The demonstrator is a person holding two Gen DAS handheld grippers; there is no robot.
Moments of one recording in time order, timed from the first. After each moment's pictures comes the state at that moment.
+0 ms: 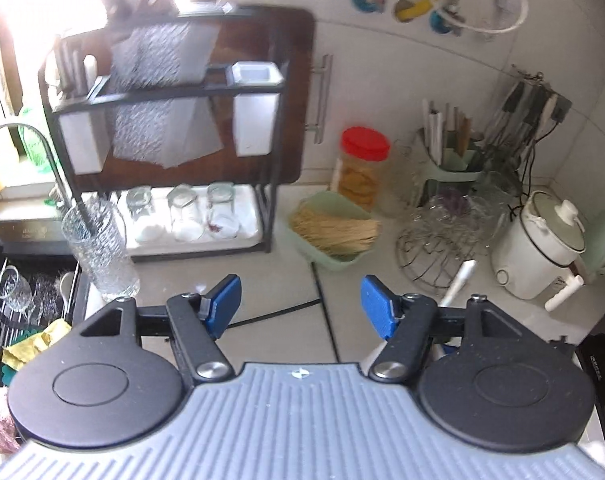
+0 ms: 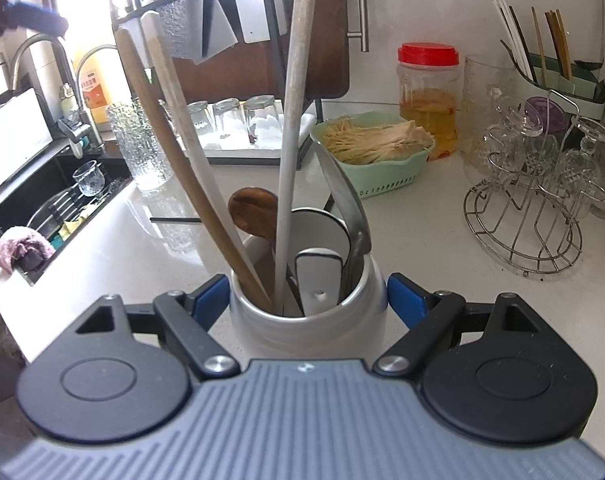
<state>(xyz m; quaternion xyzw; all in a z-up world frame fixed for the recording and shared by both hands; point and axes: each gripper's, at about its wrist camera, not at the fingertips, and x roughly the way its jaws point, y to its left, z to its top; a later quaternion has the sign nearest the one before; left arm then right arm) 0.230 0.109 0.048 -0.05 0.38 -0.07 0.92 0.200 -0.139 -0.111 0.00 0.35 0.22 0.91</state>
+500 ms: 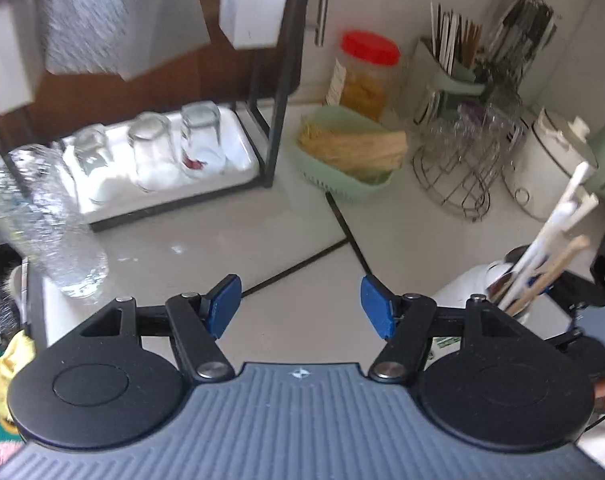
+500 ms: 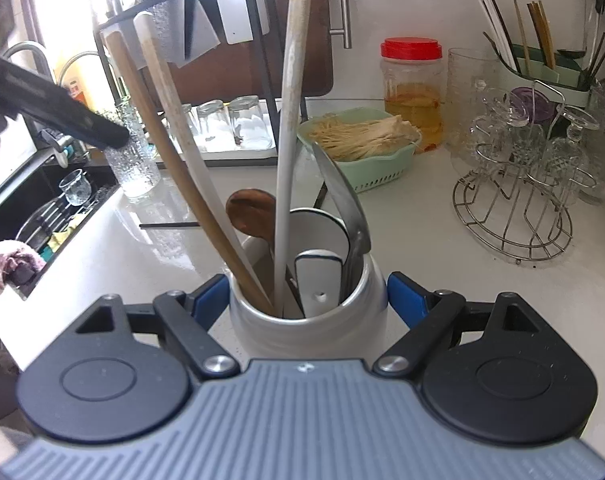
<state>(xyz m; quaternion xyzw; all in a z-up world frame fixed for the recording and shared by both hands) 0.310 0.163 -0.072 -0.01 0.45 -0.17 0.87 0.197 -0.135 -0.110 0.01 0.36 0.19 0.91</state>
